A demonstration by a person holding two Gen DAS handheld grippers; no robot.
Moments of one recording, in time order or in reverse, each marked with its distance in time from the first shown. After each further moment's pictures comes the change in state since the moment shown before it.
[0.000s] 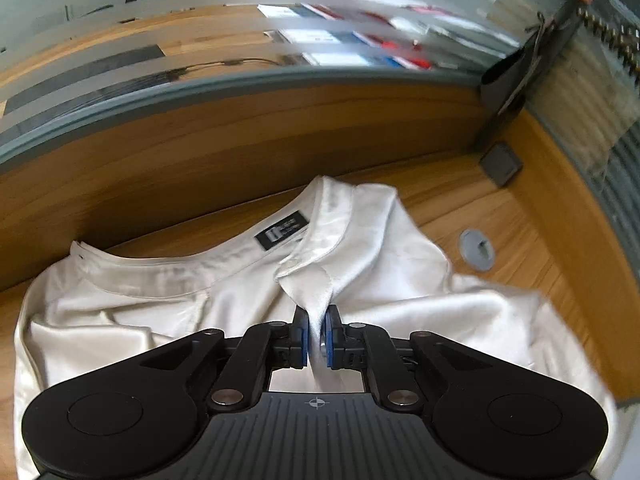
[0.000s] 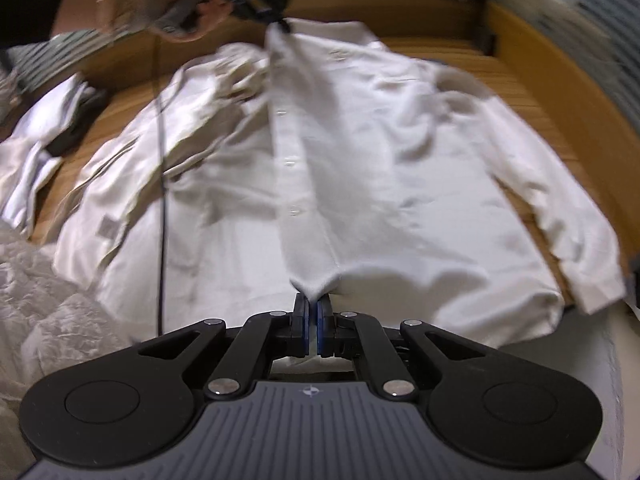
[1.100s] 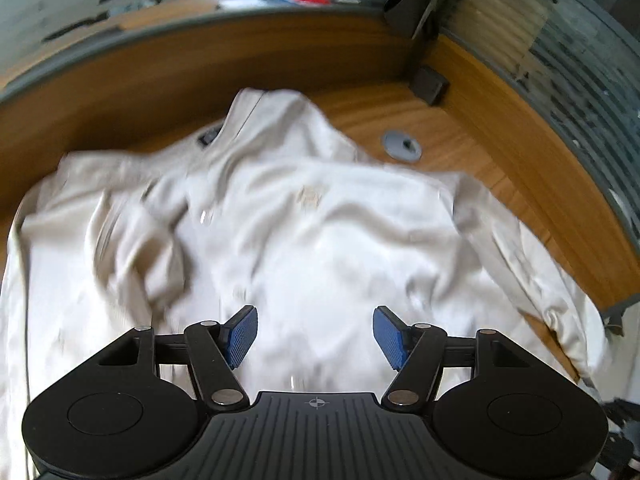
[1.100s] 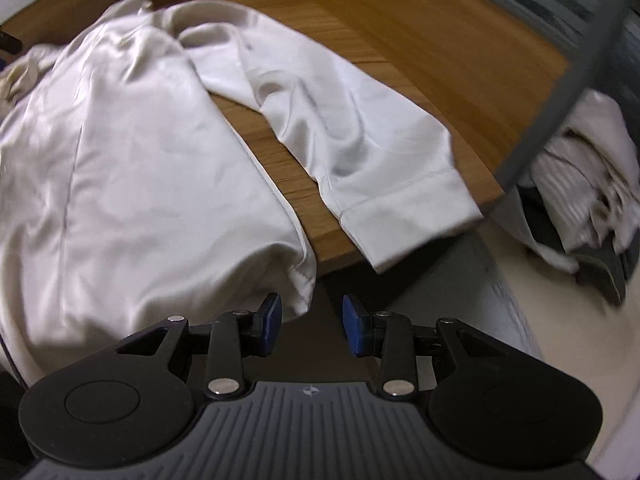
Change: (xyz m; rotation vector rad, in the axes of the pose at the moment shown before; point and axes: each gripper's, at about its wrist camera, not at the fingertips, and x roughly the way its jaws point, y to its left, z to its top) left arm -0.060 -0.067 -0.126 0.046 0.036 -0.025; right arm 0.068 -0.229 -0.056 0.159 -0.012 -0.316
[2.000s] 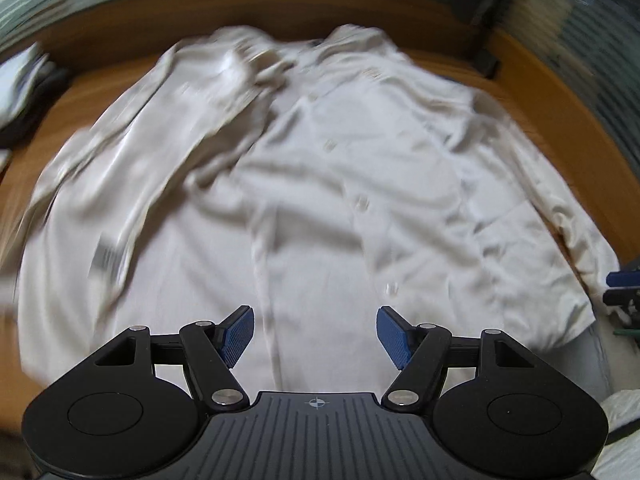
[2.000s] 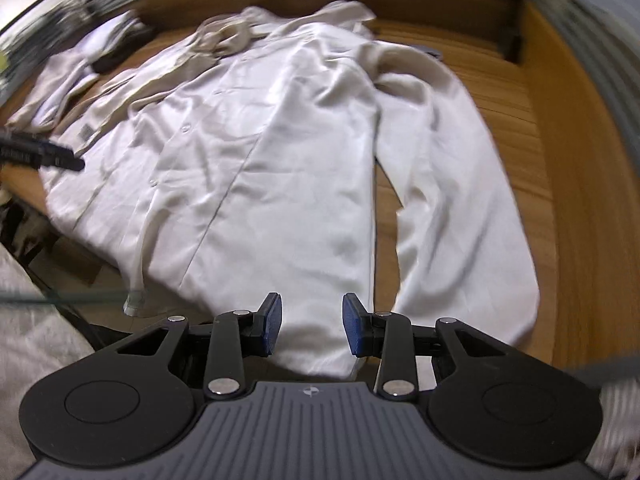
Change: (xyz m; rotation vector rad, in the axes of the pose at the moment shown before) left arm -0.076 -0.076 -0.237 -0.332 -0.073 0.230; right arm -0.035 -0.025 0.098 -0.544 0.061 0.544
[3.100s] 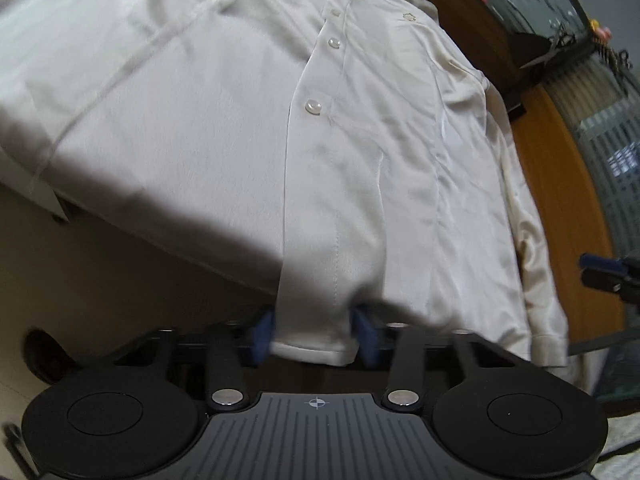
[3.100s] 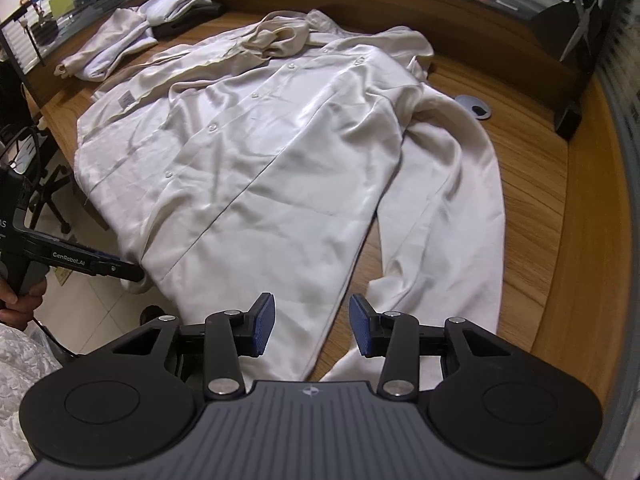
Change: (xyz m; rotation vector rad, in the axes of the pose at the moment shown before) left arm 0.072 -0.058 -0.114 -0.511 -0.013 -0.251; right arm -0.015 -0.027 0.032 -0.230 -0.001 0.048
